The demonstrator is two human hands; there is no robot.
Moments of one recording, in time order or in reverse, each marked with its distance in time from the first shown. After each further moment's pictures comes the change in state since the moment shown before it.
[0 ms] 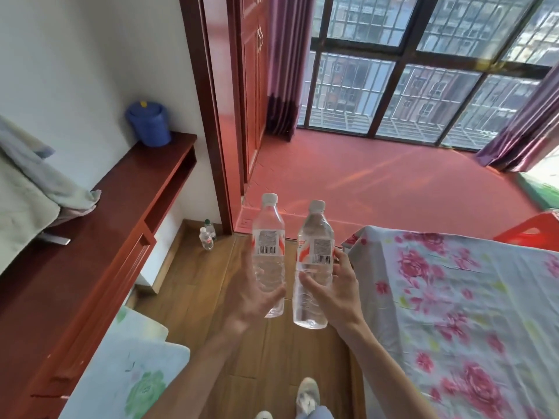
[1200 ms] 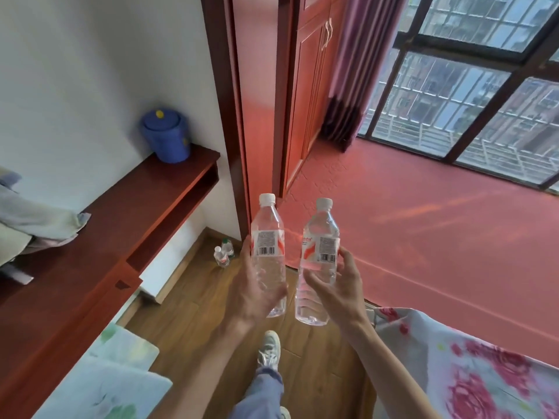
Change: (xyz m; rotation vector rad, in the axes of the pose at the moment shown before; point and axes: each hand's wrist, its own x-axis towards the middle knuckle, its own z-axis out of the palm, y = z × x) left_hand 0.292 -0.025 0.048 -0.071 0.204 -0.200; right_hand 0.350 0.030 0.047 0.008 -0.288 0.014
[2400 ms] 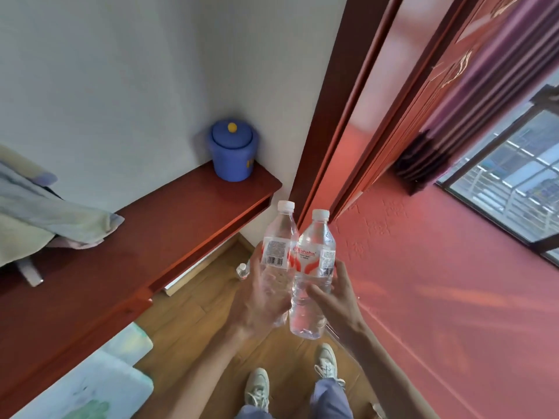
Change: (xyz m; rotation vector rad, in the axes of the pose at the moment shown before) left_hand 0.189 -0.025 -0.083 -0.184 0.180 -0.137; right_hand 0.234 -0.020 0.145 0.085 -0.530 0.070
